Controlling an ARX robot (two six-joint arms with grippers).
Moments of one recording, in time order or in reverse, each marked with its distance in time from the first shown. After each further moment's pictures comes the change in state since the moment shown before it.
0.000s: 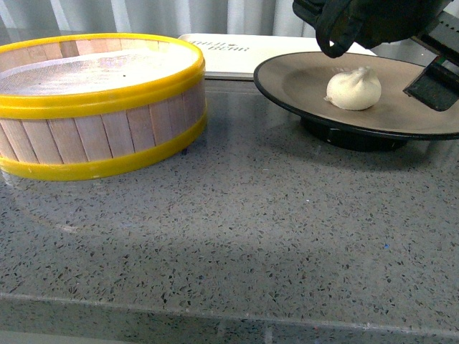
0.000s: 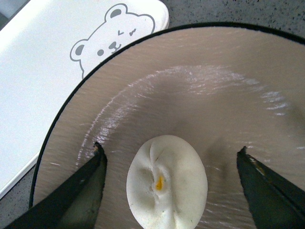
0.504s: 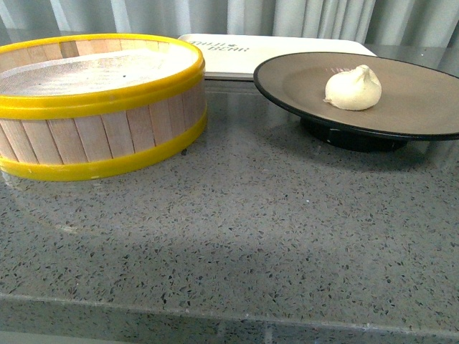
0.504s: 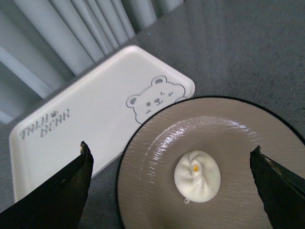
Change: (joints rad) left arm 0.040 -0.360 -0.285 0.213 0.054 0.002; right arm 0.000 0.000 0.000 0.000 0.000 0.000
